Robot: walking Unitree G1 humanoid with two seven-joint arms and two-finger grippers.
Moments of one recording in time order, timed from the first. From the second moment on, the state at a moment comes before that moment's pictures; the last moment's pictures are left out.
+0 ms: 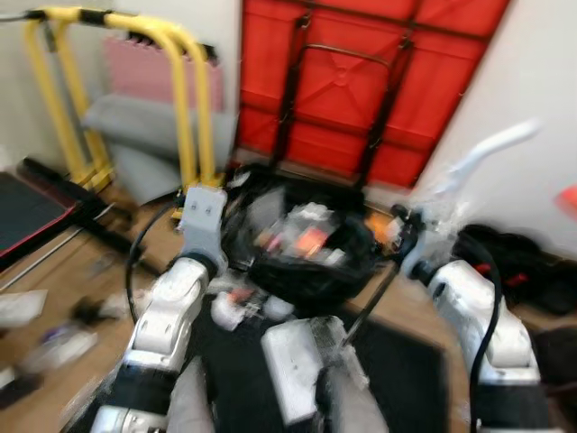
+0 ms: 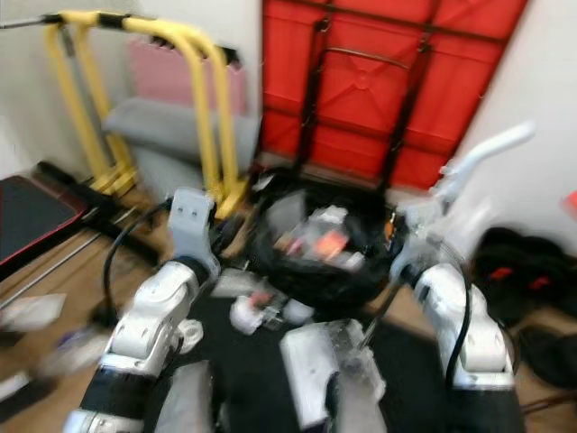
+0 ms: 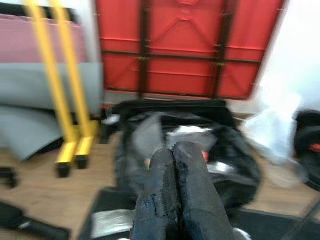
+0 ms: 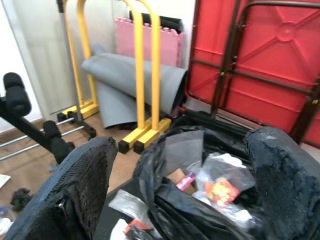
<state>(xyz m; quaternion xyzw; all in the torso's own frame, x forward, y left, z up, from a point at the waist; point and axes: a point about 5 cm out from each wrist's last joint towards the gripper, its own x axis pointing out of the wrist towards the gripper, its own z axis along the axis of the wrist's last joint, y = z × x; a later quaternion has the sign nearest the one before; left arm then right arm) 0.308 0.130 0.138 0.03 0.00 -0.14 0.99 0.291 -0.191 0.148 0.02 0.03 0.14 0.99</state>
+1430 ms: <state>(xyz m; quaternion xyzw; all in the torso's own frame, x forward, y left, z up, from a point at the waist) 0.306 0.130 0.141 0.03 -0.01 -0.14 0.99 0.297 -0.216 0.139 -0.01 0.06 0.06 1.00</state>
